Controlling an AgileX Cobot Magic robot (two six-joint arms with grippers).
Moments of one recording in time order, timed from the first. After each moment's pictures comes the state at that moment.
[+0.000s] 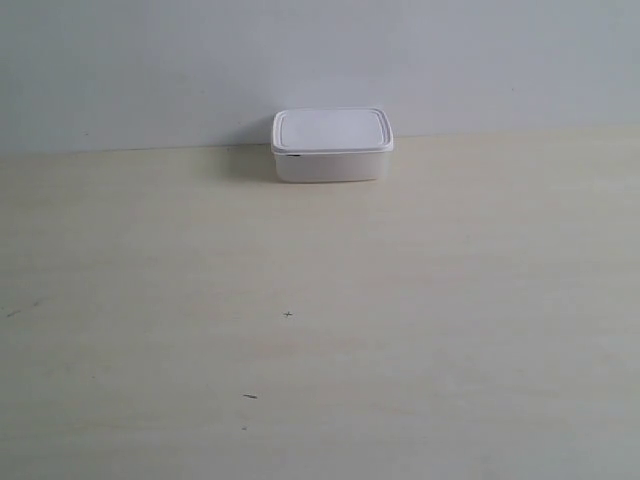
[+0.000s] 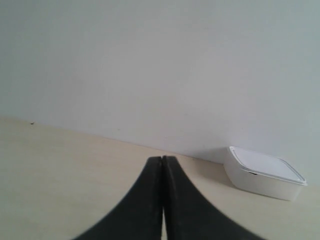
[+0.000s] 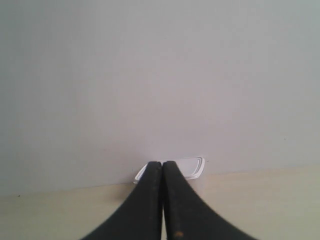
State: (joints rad) left arm 0.26 0.00 0.00 1.74 -0.12 -2.05; right arm -0.08 0.01 0.00 -1.29 -0.39 1.56
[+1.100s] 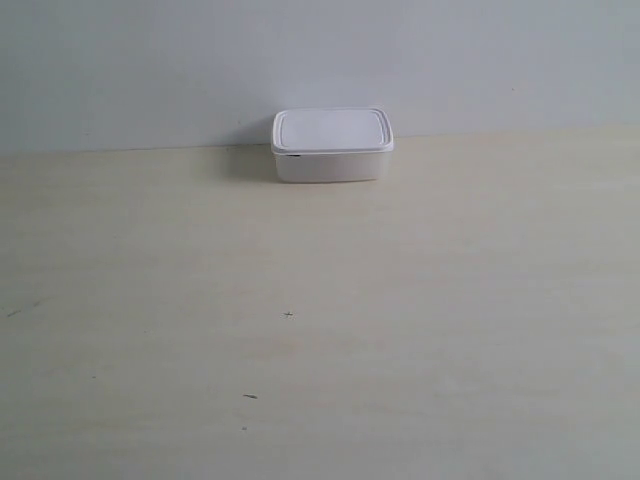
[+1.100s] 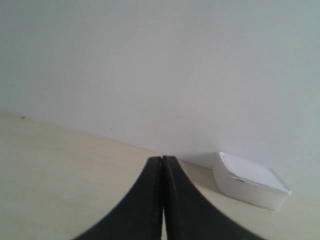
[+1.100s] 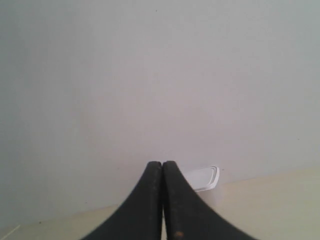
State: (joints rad) left arm 0.26 0.00 0.00 1.67 -0.12 -2.05; right arm -0.08 0.01 0.00 -1.16 -0.39 1.56
